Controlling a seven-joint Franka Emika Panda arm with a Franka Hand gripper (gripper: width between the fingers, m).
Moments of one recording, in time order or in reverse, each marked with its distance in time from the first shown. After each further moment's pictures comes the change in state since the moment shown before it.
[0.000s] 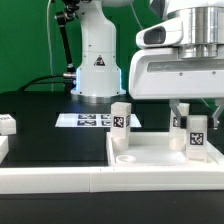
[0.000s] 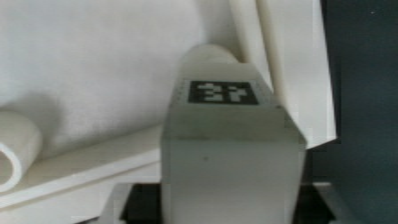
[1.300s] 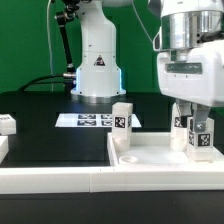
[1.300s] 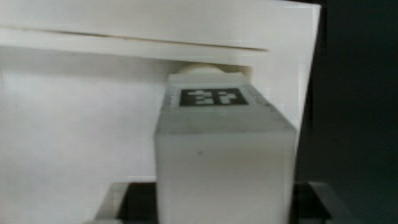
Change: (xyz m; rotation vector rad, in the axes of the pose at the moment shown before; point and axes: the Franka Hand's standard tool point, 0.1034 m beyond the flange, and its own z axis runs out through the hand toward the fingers) arm -0.012 0.005 0.003 -0.034 -0.060 1.286
